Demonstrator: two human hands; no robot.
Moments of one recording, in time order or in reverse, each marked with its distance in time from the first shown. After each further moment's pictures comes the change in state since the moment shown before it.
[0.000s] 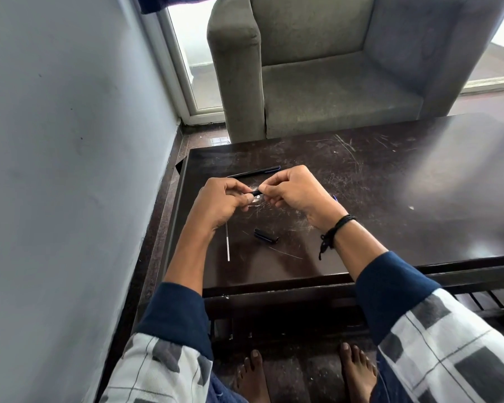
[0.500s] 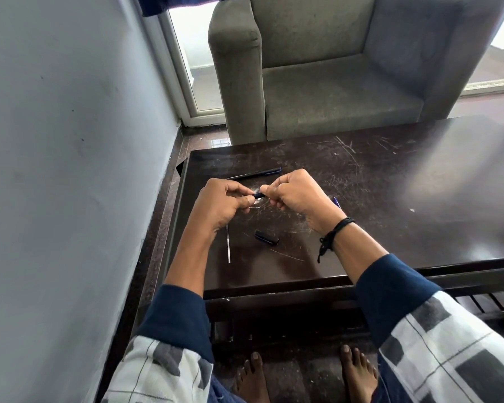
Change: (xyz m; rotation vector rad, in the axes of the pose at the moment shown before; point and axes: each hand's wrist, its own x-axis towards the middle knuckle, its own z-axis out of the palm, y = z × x) left_hand -0.001 0.001 -0.001 0.015 -0.004 0.028; right_hand -0.006 -0.005 0.001 -0.043 0.023 0.054
